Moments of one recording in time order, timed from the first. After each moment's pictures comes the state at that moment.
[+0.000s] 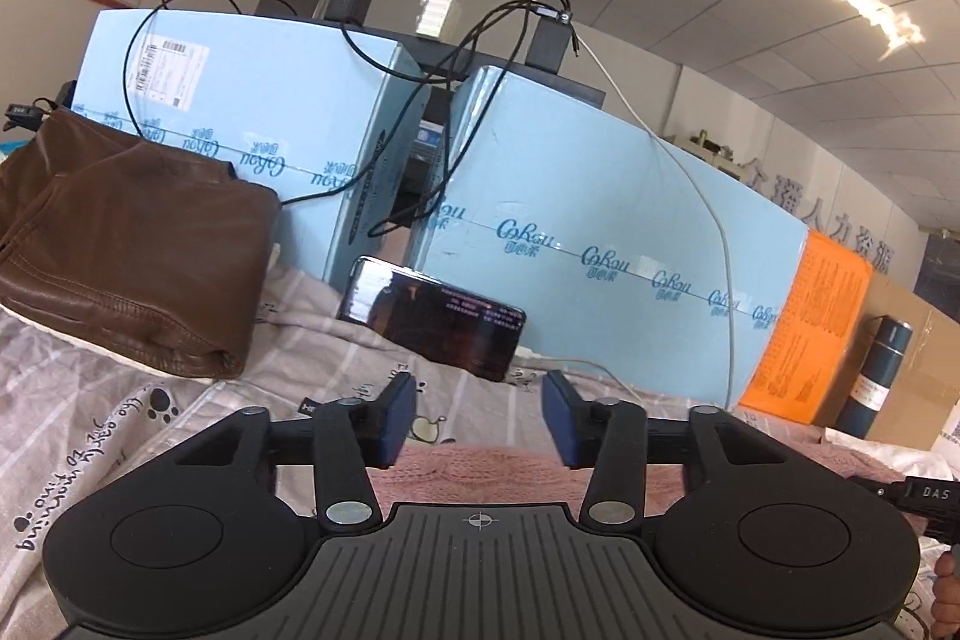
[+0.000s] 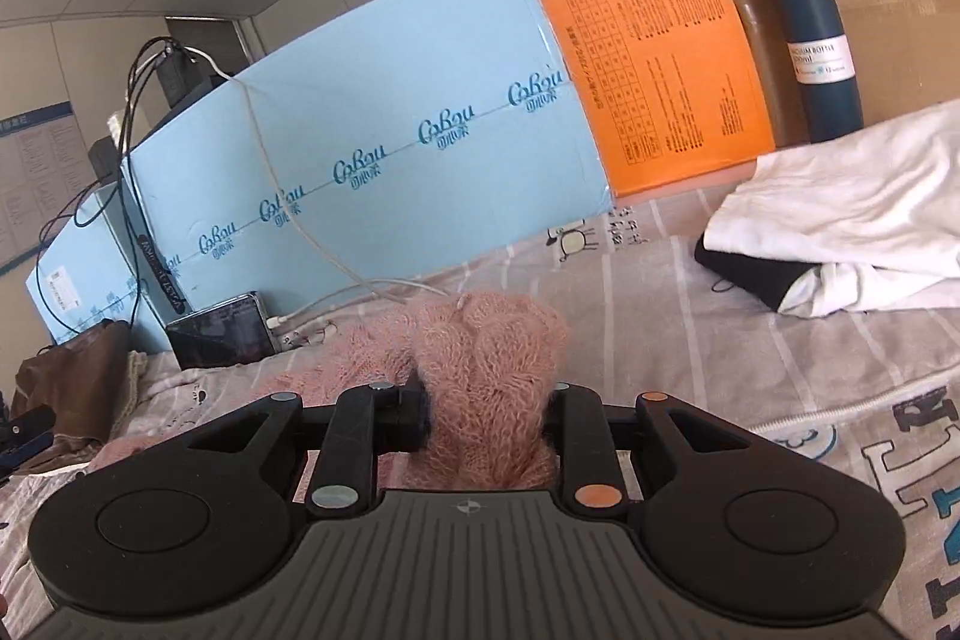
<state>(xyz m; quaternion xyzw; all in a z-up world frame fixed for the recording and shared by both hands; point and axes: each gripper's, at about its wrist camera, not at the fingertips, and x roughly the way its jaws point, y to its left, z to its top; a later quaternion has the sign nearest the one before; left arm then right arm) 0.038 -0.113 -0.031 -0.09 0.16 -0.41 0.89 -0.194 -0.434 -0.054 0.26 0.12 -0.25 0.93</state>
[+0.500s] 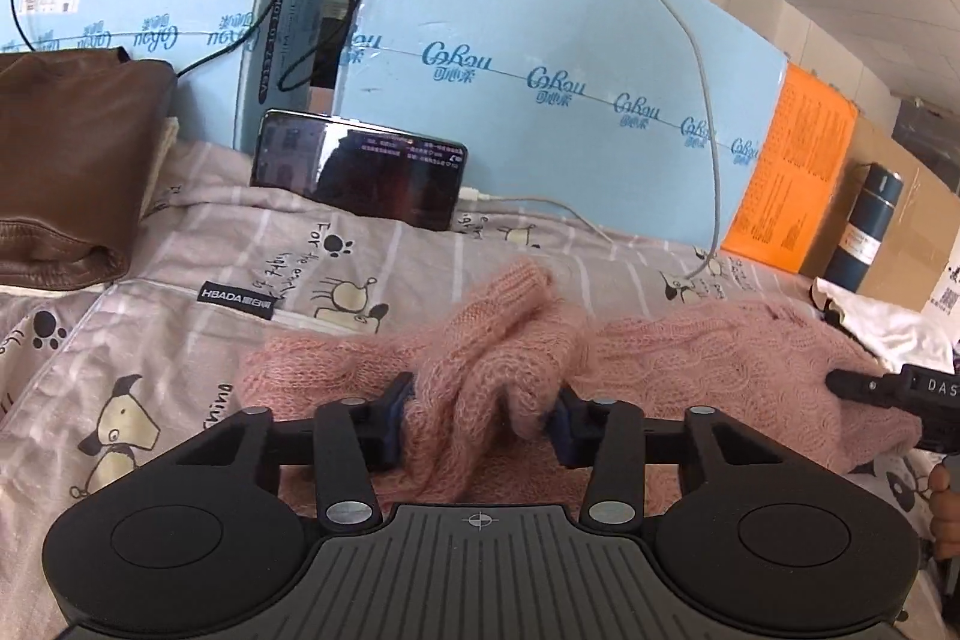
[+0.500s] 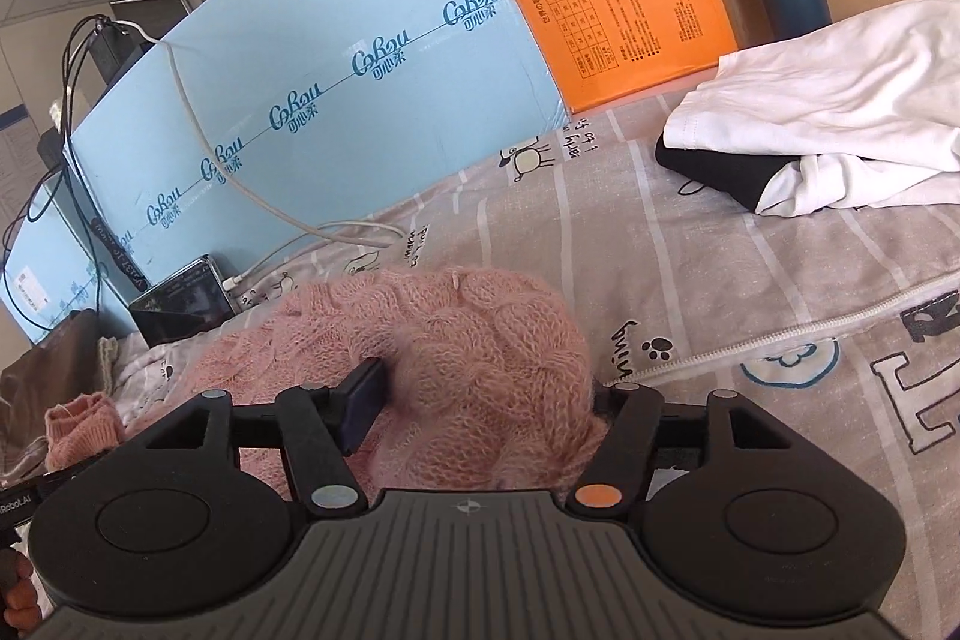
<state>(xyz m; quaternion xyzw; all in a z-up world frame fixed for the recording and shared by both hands) 0.062 -0.151 -0.062 -0.01 0.27 -0.43 0.86 -0.187 -0.445 -0.074 0.31 0.17 -0.26 0.90</state>
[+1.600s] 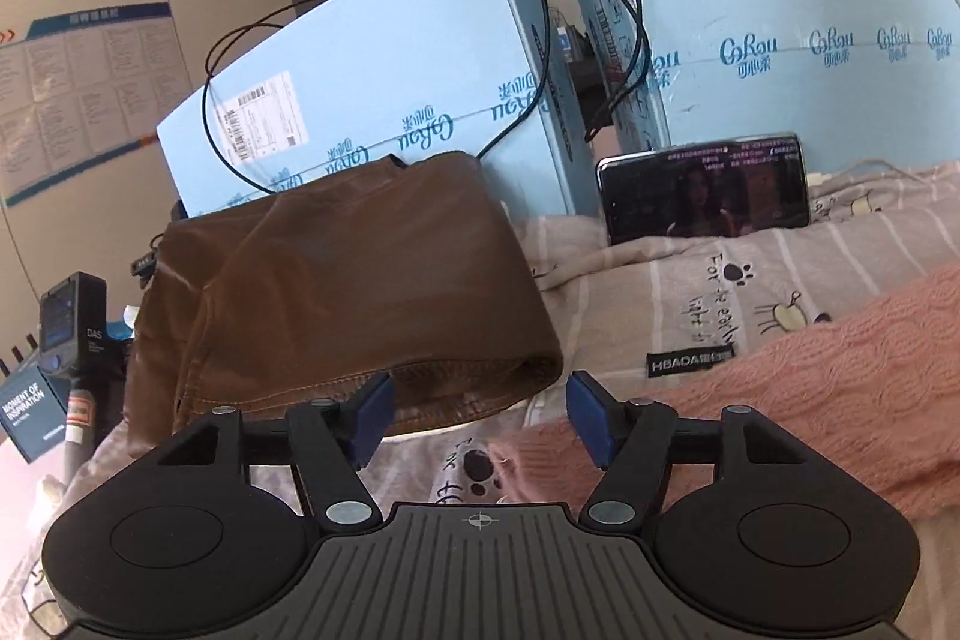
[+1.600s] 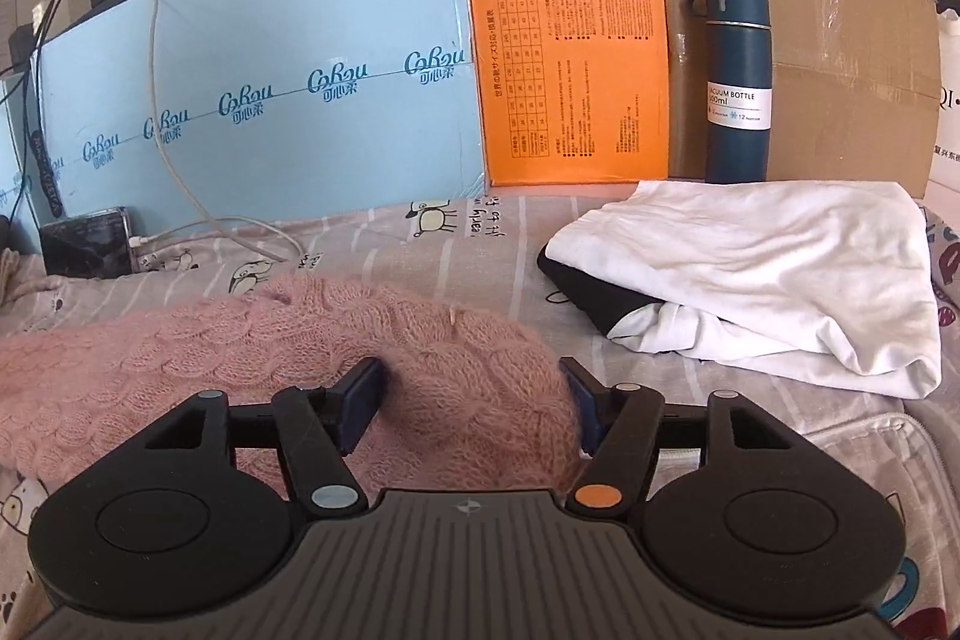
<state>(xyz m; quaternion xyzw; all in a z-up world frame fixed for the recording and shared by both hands) 0.134 -0.105 -0.059 0.23 0.17 -0.20 0.94 -0.211 -0.453 -0.054 0.13 0.21 -0.34 0.91</state>
